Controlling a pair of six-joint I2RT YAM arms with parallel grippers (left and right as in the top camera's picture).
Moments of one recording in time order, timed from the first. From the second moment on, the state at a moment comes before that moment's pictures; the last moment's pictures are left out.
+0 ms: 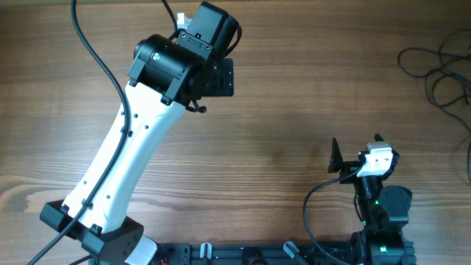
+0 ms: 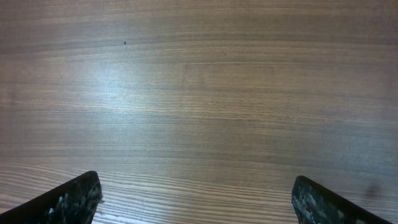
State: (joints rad) left arm -0.55 1.71 2.01 -1.47 -0.34 -0.49; right arm -0.01 0.18 0.01 0.00 -0.06 -0.07
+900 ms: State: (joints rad) left arm -0.55 1.71 2.01 -1.43 -0.30 -0.49; right arm -0.01 0.02 0.01 0.00 -0.06 -0.07
